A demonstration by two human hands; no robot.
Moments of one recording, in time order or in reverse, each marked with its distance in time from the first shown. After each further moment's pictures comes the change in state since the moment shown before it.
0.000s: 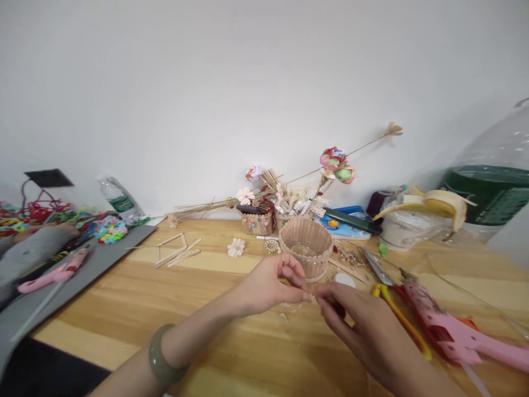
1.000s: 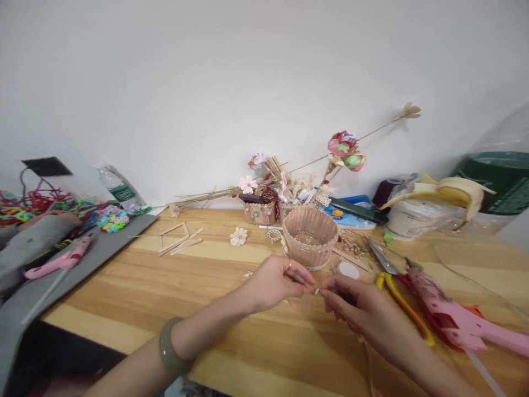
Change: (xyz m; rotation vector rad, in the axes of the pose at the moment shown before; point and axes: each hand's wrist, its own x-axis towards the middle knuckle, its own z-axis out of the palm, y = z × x) left_hand 0.004 -0.023 0.002 0.167 0.015 -0.071; right_hand -0.001 0.010 0.004 0.369 -0.320 0.435
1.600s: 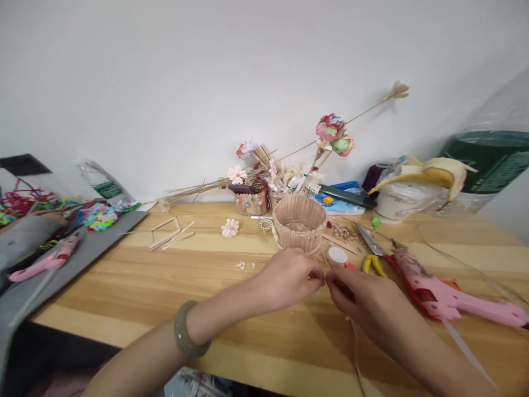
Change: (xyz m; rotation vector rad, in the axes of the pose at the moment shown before) left_hand 0.014 0.004 0.023 0.974 -0.024 0.585; right_hand -0.013 0.022 -0.006 -0.459 0.255 -0.071
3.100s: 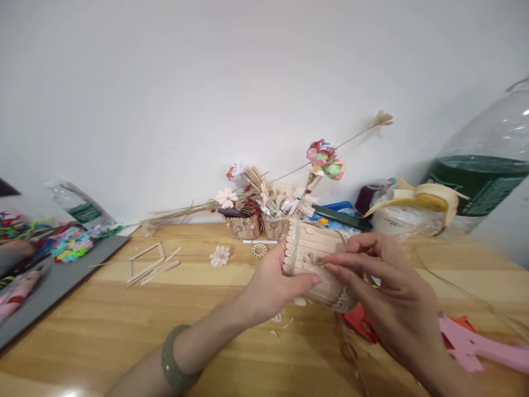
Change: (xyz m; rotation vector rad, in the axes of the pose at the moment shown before) left_hand 0.022 -0.005 -0.024 -1.261 0.326 -0.297; right_hand 0.048 -0.013 -0.033 0.203 0.651 -0.311
